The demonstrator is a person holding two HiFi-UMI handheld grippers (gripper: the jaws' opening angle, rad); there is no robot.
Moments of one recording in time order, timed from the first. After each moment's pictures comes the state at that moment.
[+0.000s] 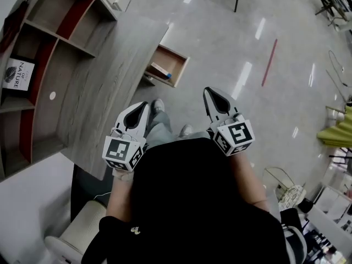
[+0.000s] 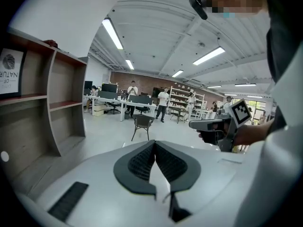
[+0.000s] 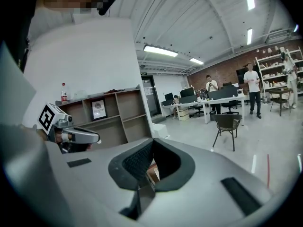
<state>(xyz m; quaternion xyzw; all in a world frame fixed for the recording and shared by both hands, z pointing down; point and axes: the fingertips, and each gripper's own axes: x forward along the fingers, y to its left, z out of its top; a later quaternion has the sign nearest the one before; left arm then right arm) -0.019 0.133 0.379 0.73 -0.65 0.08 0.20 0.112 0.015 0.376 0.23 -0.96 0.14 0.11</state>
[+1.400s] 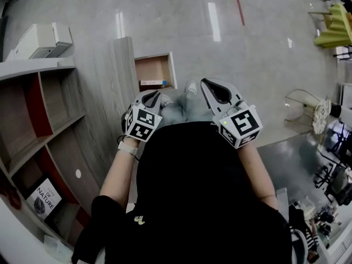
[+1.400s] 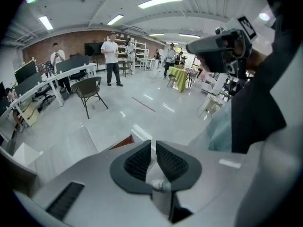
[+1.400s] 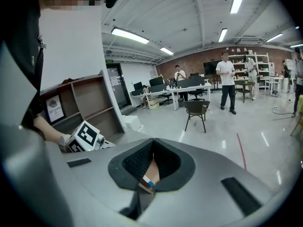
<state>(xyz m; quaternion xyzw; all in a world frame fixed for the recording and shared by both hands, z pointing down) -0.061 -0.010 0.581 0.85 -0.28 0.39 0.21 0.061 -0.060 0.422 0.41 -0.87 0.21 0.18</state>
